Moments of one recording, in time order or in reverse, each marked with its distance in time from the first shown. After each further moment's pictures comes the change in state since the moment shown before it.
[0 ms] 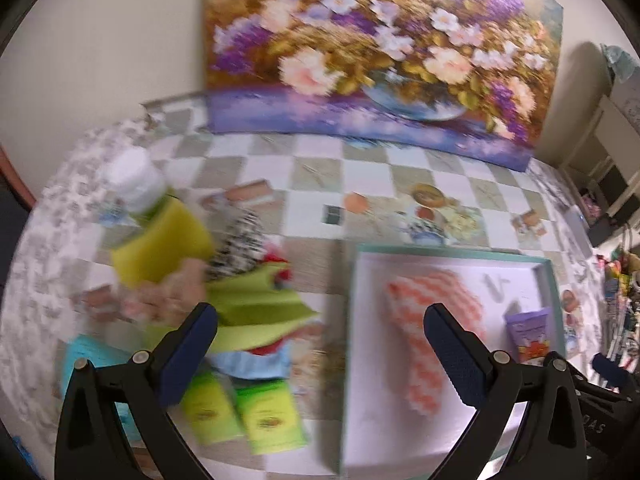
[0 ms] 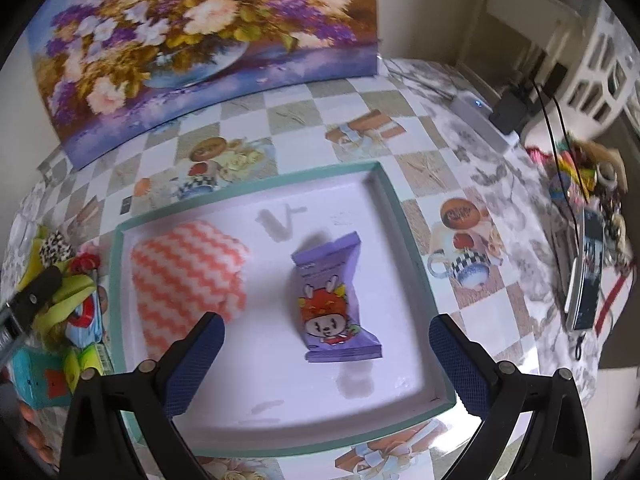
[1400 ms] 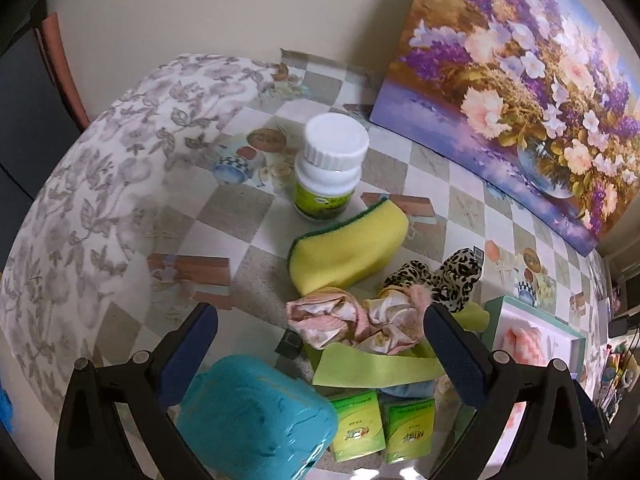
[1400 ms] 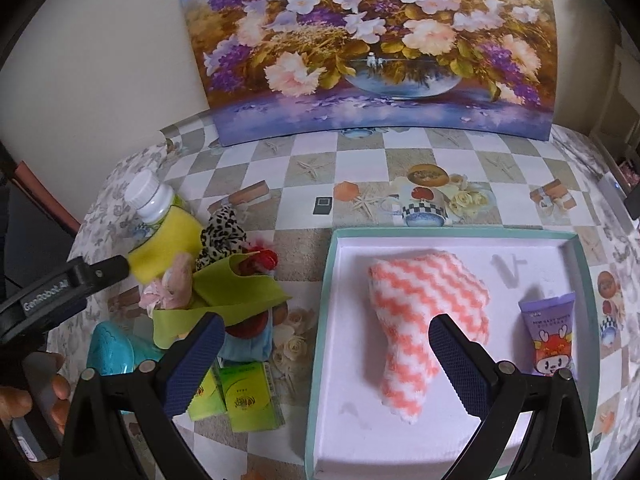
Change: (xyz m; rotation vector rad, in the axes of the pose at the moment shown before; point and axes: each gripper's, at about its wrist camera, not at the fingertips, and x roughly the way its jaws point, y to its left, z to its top) left arm 0.016 0.159 0.006 -0.311 0.084 0.043; right arm -0.015 0.161 -0.005 -0.188 -0.087 0.319
